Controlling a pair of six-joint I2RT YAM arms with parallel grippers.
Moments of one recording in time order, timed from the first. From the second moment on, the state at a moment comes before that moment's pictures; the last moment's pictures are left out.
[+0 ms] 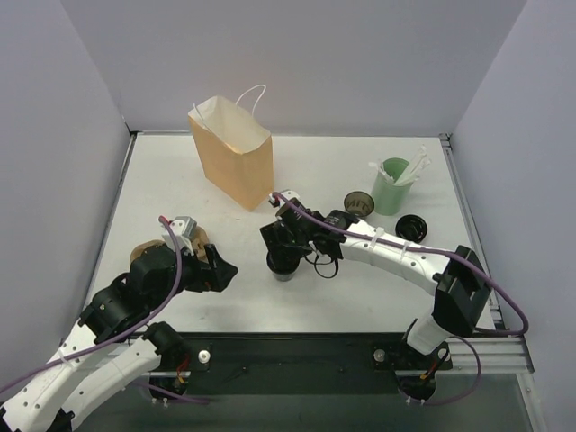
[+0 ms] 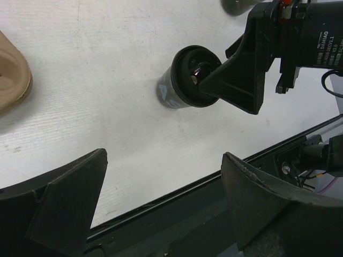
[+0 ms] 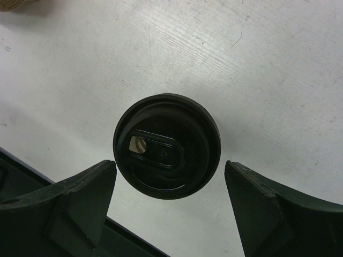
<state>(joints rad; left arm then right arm) -0.73 0.51 0.77 -0.76 -0.10 -0.62 0.94 1.57 1.22 -0.60 0.15 0.40</state>
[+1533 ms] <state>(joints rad) -0.75 0.47 0.77 -0.81 -0.18 -0.62 0.98 1.65 1.32 -0.67 0.18 0.42</state>
